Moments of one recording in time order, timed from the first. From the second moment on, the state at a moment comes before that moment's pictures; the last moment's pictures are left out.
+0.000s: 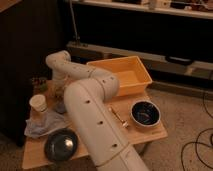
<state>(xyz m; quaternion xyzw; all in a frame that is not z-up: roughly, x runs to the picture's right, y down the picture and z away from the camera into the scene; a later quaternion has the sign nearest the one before) -0.294 -0.013 0.916 -0.33 0.14 0.68 0.65</state>
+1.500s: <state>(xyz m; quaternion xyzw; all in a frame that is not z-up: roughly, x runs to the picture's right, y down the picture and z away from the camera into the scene) -0.270 -0.040 0.772 -0.45 0.02 0.60 0.66</state>
